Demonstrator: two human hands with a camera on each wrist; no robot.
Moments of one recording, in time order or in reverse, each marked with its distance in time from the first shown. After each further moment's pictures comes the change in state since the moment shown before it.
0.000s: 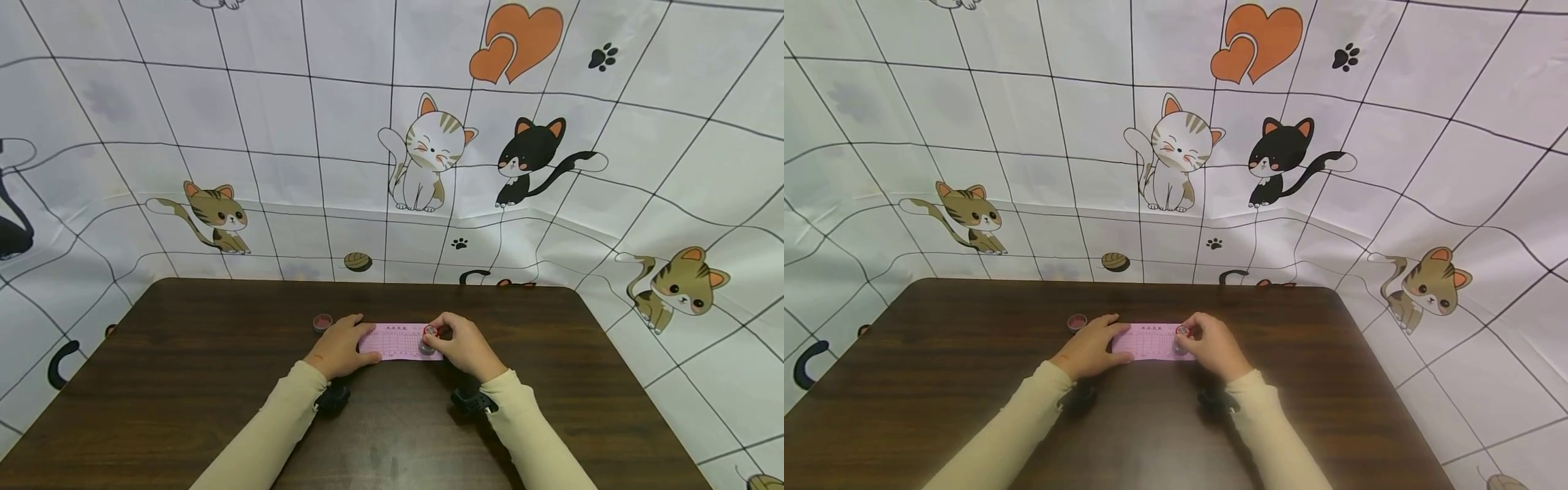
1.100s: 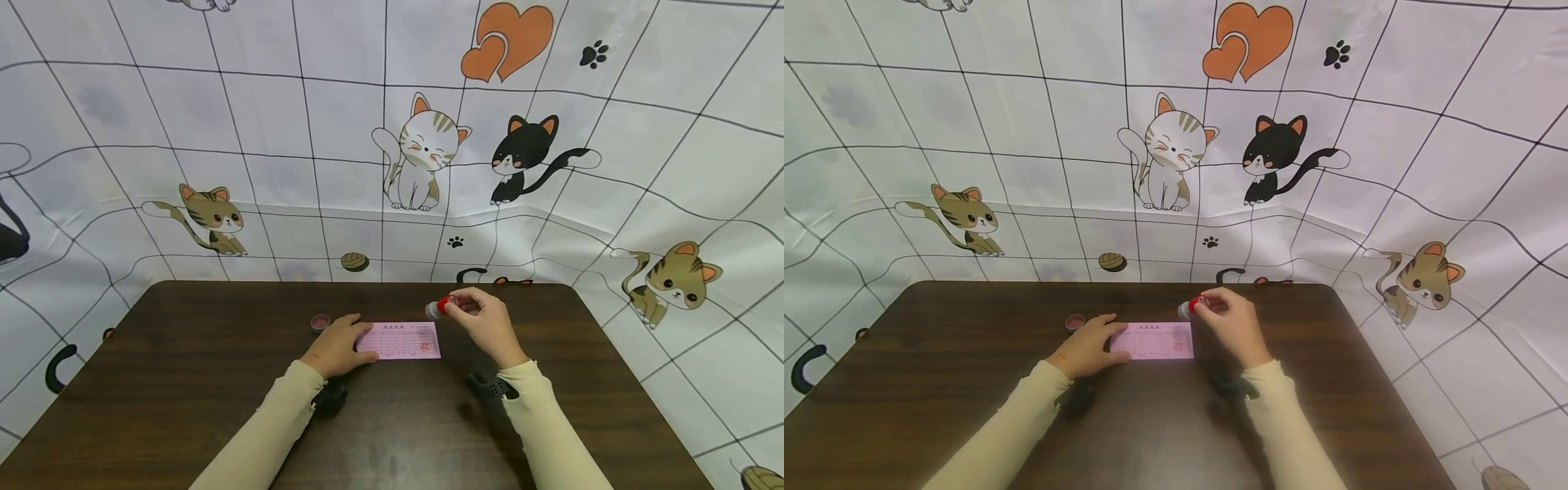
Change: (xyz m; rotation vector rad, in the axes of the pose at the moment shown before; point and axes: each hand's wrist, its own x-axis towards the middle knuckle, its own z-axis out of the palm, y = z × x) left_hand 0.000 0.001 -0.003 -0.008 -0.016 0.004; right_hand -0.001 -0.006 -0.050 0.169 0.244 -0.103
